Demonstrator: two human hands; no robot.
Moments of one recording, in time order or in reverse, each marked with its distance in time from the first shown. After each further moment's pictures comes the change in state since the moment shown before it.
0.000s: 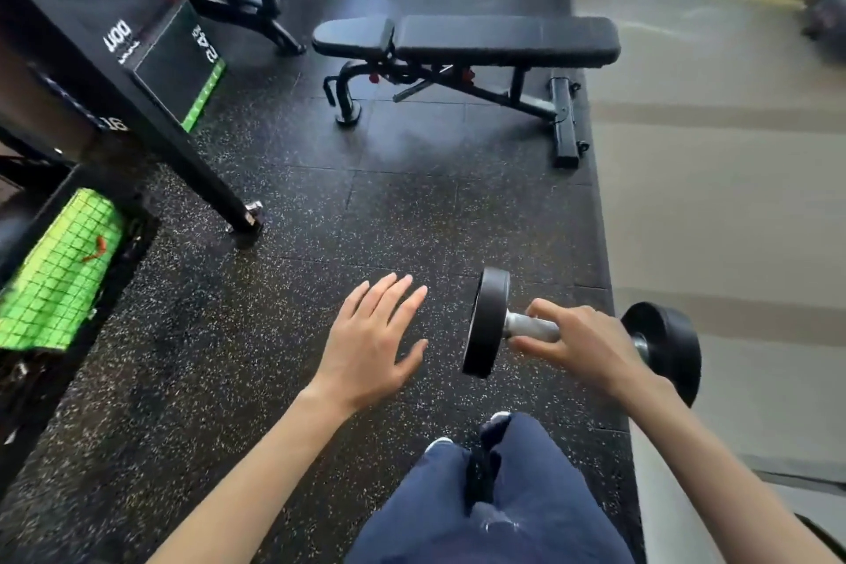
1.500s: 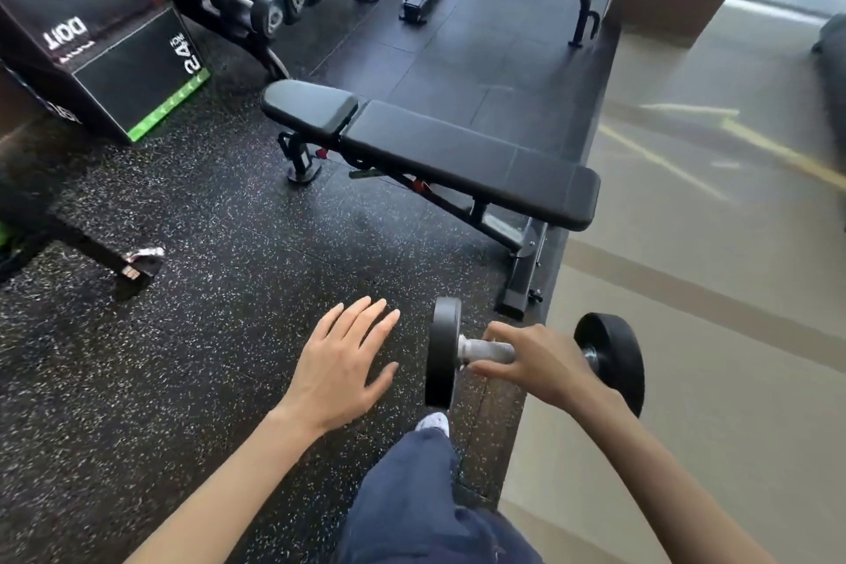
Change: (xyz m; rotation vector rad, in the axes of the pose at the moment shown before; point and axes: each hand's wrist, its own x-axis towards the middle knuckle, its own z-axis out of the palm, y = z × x) left_hand 0.622 0.090 0.013 -0.020 -0.017 -0.303; right_hand 0.486 0.396 -0.279 -0.169 -0.145 -0.334
